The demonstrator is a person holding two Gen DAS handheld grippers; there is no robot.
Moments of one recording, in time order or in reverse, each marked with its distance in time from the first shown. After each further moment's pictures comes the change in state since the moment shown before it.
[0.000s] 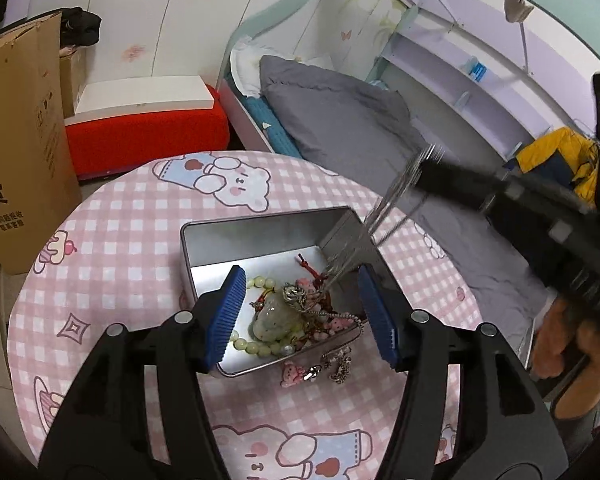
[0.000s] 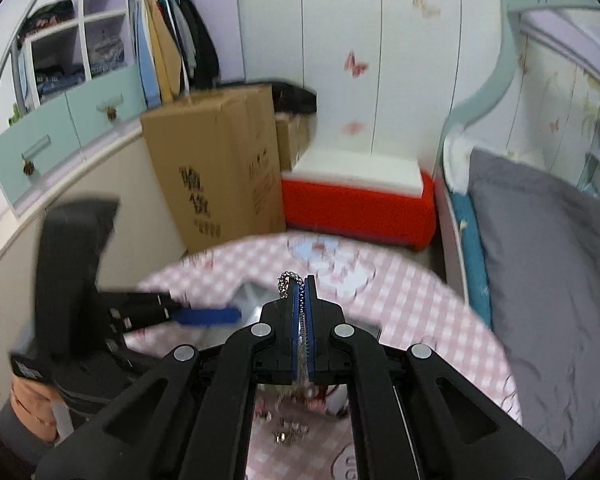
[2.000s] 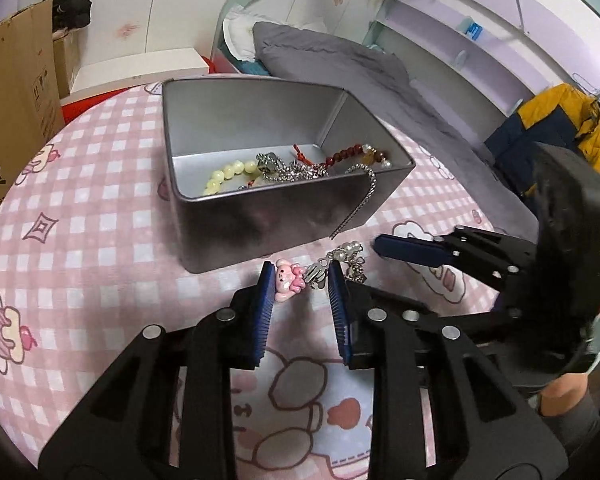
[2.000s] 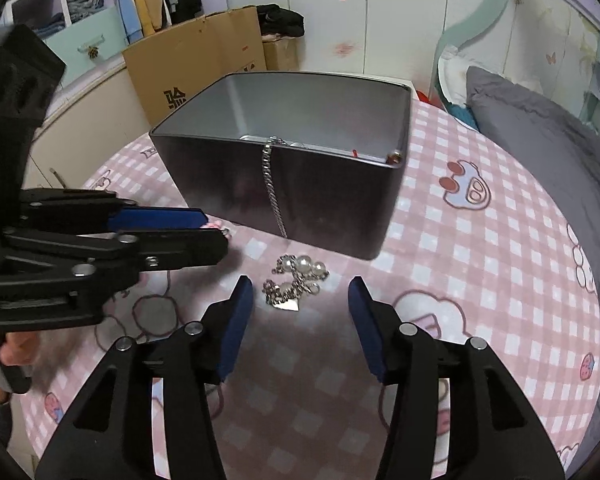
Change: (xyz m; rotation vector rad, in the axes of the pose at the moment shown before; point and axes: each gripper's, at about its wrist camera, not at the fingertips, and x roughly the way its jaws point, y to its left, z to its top) left arm 0.013 -0.008 -0.077 0.055 0.085 0.015; right arm 0.053 0.010 -0.125 0.052 0.182 -0.024
